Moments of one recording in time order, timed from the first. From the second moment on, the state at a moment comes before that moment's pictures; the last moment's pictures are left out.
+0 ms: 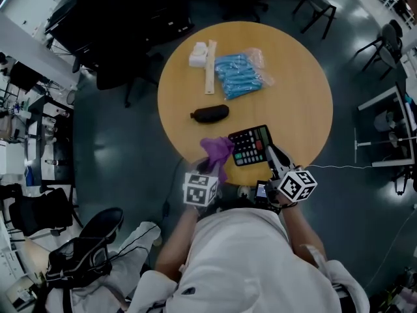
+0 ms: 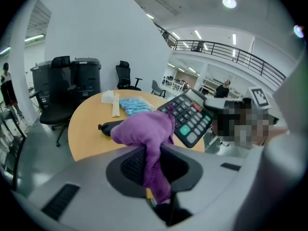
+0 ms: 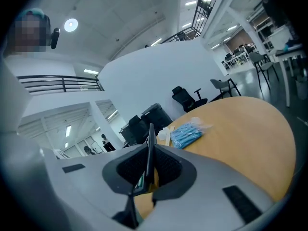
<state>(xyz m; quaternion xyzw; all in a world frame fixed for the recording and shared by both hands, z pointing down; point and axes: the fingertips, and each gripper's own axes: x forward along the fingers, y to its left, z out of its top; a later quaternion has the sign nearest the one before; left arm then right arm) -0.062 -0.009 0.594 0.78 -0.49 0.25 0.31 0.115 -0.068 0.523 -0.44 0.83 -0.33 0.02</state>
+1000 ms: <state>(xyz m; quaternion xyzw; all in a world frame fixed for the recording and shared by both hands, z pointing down) 0.006 0.001 0.557 0.83 -0.41 0.20 0.30 0.111 -0.042 0.519 -0.44 0.82 -0.37 0.04</state>
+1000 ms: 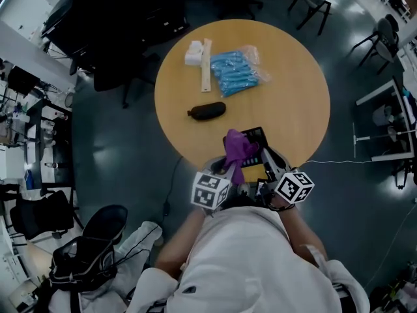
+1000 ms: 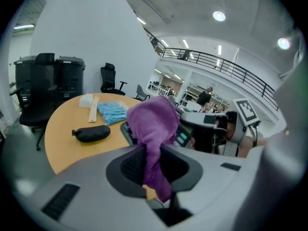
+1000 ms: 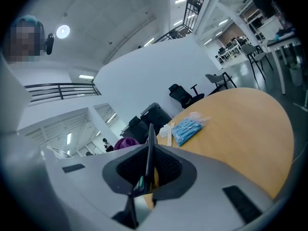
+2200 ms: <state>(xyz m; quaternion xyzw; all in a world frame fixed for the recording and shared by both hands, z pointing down) 0.044 0.006 0.481 0.89 -0.32 0.32 0.08 0.050 0.016 0.502 -0.31 0.91 0.02 -0.28</state>
